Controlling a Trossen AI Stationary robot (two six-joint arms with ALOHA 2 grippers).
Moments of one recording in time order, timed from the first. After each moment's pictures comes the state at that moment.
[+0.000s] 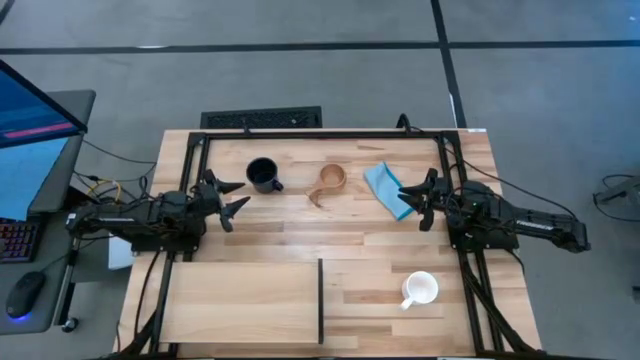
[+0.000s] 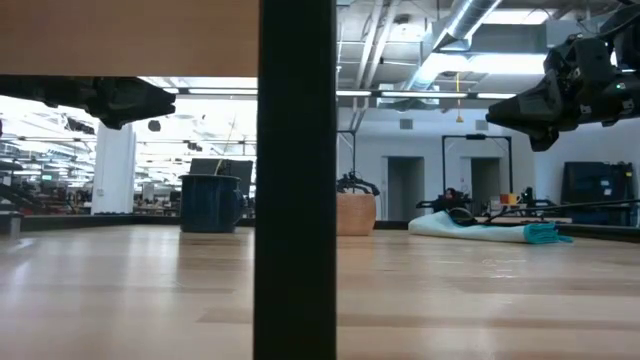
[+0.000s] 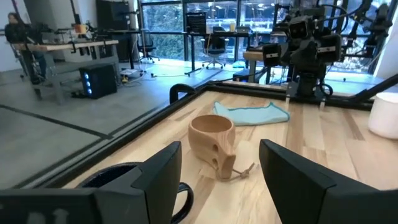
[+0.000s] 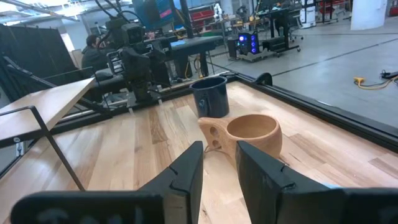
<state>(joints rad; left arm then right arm) 0.01 0.07 0.04 0.01 -0.43 -0.05 -0.23 0.07 0.01 -0.01 0.00 0.16</state>
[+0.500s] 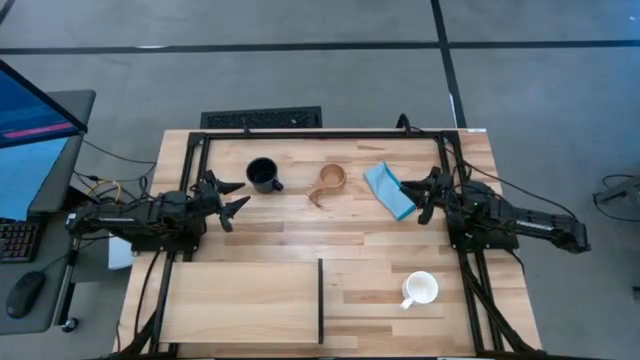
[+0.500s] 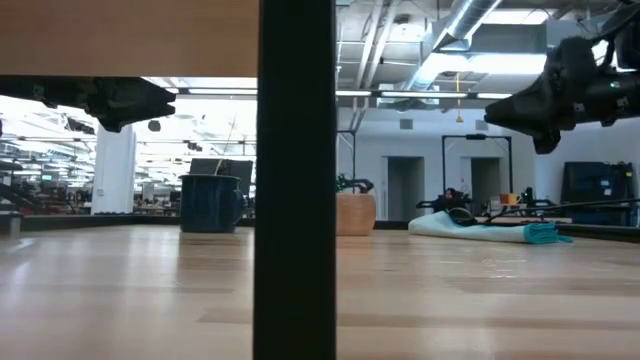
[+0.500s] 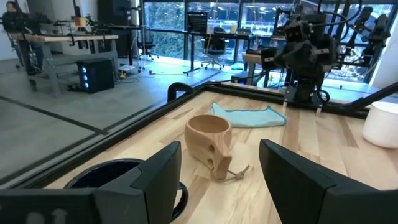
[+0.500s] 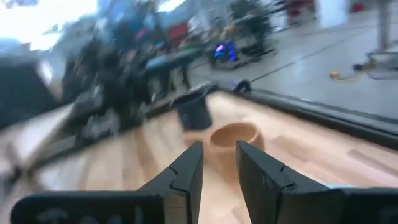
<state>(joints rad) 0.01 0.07 0.04 0.01 -0.43 -0.09 -0.24 0.07 0.01 0.04 0.12 0.29</state>
